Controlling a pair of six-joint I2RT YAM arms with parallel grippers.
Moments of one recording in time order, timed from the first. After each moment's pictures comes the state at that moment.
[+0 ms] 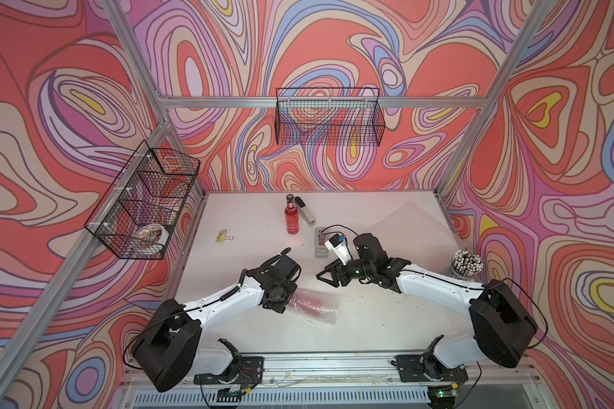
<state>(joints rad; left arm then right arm) -0.62 1.32 0.72 -0.68 -0.05 -1.71 0.66 1.47 0.84 -0.03 -0.57 0.24</state>
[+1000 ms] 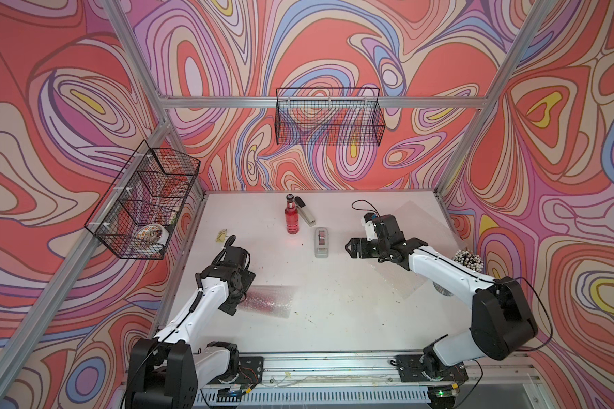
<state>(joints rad) -0.11 1.13 0.71 -0.86 -0.15 -1.25 0.42 1.55 1.07 -0.37 -0.08 0.36</state>
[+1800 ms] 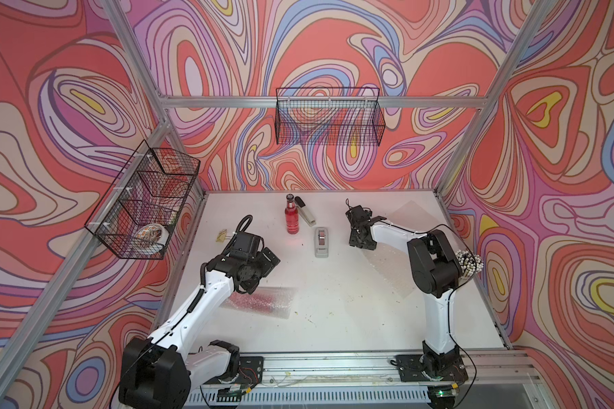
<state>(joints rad) -0.28 1.17 0.86 -0.73 0.11 -1.10 0.41 2.11 1.49 -0.58 0.30 0.59</state>
